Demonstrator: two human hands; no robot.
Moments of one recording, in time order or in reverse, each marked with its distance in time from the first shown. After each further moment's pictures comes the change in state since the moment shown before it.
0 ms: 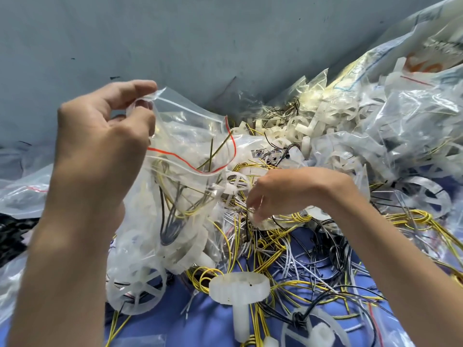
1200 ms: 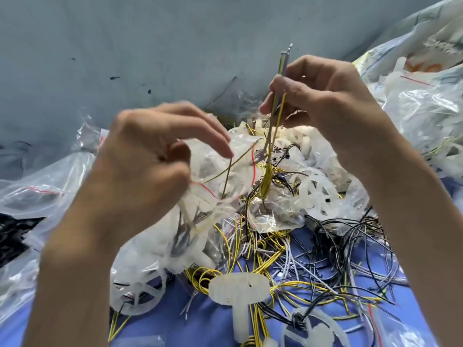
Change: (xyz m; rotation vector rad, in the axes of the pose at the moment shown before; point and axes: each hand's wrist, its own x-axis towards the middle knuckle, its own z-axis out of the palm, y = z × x) left_hand -0.023 0.020 0.002 0.375 -0.470 0.479; right_hand -0.054 -0.007 -0.052 1.214 0.983 -0.231
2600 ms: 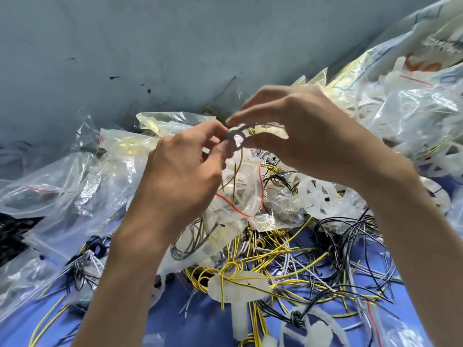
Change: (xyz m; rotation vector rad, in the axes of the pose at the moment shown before) left_hand 0.005 -0.001 0.039 -0.037 0.027 -0.372; right_hand -0.004 0.006 0.005 -0.915 -0.257 -0.368
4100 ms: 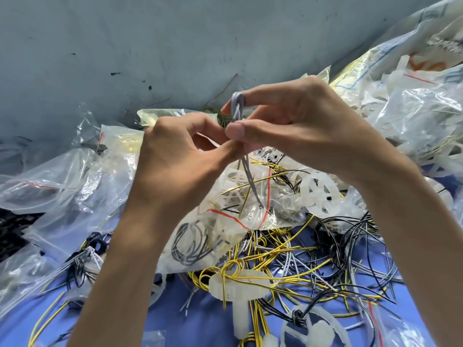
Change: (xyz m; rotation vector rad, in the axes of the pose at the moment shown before) left_hand 0.001 0.003 -0.006 -0.290 0.077 -0.018; right_hand -0.002 -0.008 0.001 0.612 -0.010 0.114
